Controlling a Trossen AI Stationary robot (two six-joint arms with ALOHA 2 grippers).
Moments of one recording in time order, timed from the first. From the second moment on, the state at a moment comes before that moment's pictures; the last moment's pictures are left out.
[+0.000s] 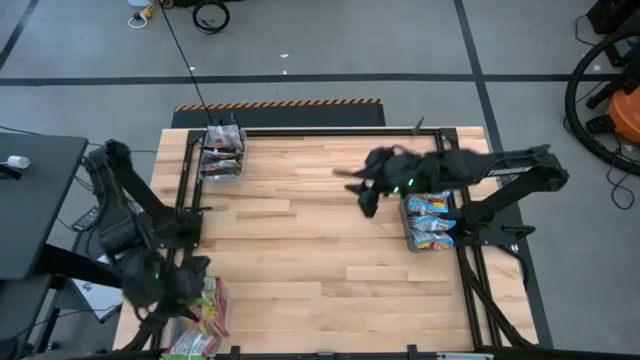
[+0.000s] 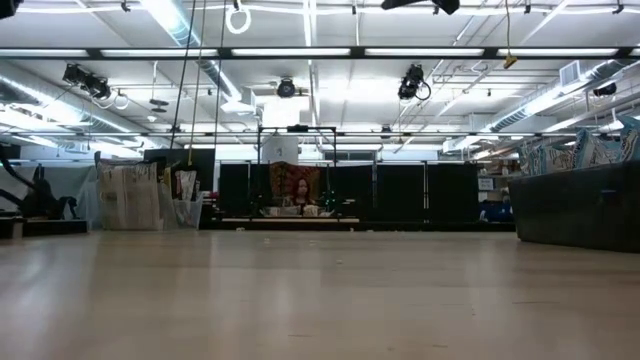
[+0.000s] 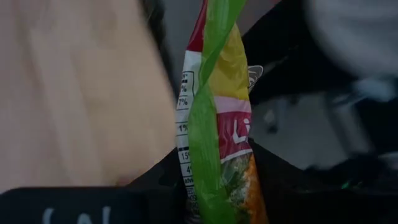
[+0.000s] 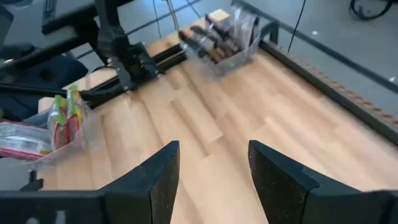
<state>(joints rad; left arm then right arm) -1.00 1.10 1.19 -0.80 -0.10 -0.72 0.11 1.31 1.41 -0.68 0.36 0.51</state>
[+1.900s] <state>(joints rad) -0.73 1.04 1.04 -0.57 -0.27 -0.61 0.22 1.41 1.41 -0.47 0.32 0.38</state>
